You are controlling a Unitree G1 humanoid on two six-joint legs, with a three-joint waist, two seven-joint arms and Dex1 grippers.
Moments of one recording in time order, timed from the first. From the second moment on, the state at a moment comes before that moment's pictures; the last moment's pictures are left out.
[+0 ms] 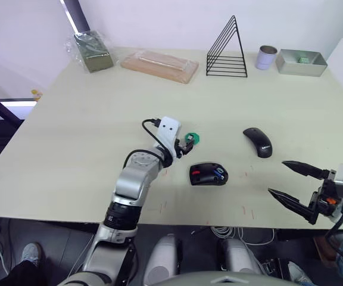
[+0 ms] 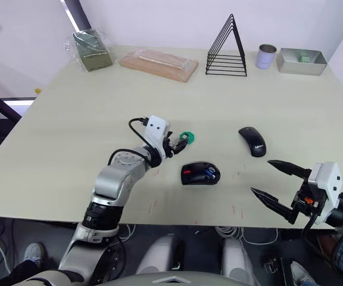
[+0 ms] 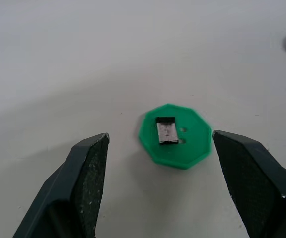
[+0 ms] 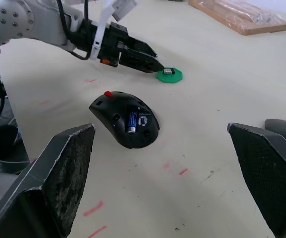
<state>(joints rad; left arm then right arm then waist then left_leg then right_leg) -0.45 0.18 -0.13 -0.11 -0.15 0.78 -0.27 0.38 -0.71 -0.41 -0.57 0.70 0.28 0.96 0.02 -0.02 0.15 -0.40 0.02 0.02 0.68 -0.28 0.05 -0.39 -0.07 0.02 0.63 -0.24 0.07</state>
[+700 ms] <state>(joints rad) -0.47 0.10 -0.15 -0.09 -0.10 0.78 -0.18 0.38 -0.71 -0.42 -0.55 0.73 0.30 0.97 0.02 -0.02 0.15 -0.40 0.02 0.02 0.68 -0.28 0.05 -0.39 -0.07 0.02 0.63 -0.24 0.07</state>
